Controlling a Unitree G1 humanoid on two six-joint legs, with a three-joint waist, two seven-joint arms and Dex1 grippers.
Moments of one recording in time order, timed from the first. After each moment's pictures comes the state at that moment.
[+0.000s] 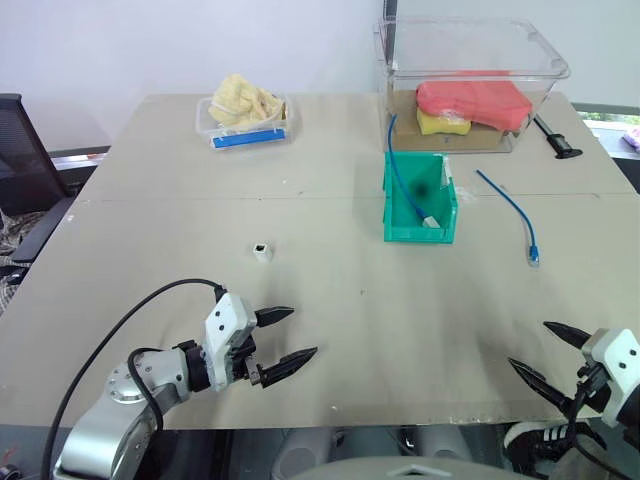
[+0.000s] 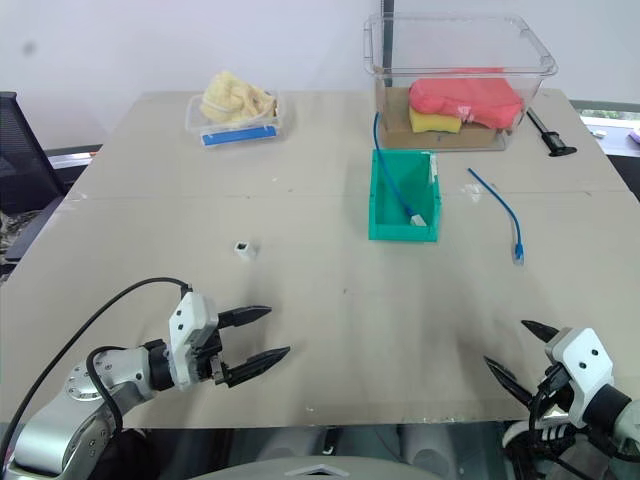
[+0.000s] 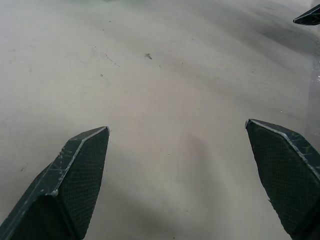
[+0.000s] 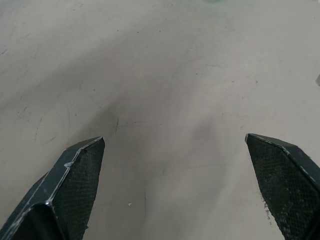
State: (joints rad) left arm 0.31 0.70 0.12 -0.48 -0.51 0.36 -0.93; right arm 0.64 -0.60 -0.43 -0.51 0.37 0.19 0.82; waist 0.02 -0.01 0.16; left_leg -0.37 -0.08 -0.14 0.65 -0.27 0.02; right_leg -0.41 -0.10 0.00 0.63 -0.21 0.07
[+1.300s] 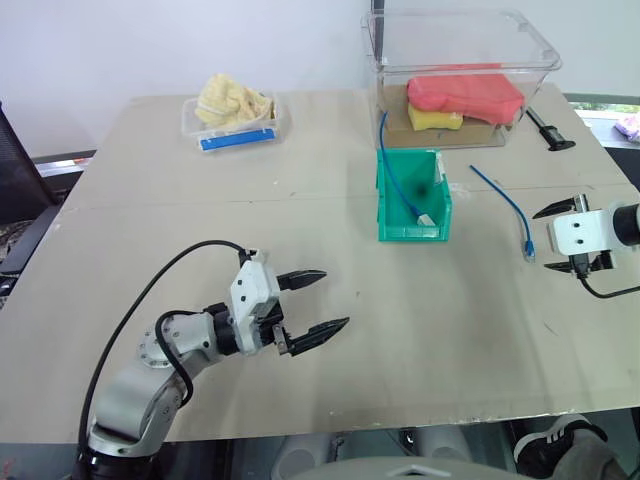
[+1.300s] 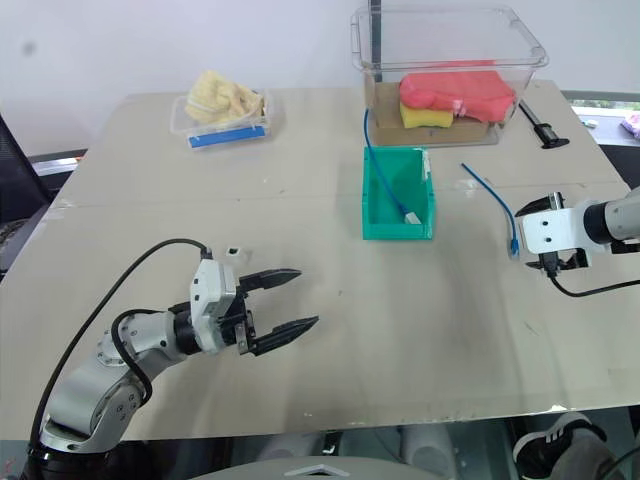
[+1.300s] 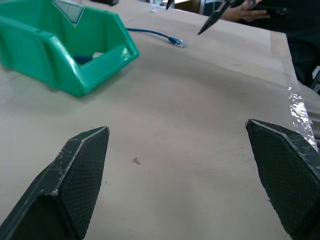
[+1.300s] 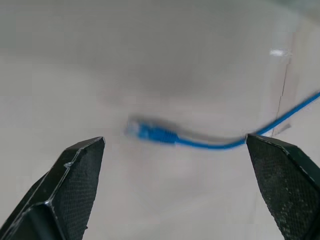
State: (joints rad) left arm 0.10 0.64 0.03 -0.53 -0.55 0.33 -0.92; right arm -0.79 -1.13 0.36 0.59 -0.26 -0.57 1.22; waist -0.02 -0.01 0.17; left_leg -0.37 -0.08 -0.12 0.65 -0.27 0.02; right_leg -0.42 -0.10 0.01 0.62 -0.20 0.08
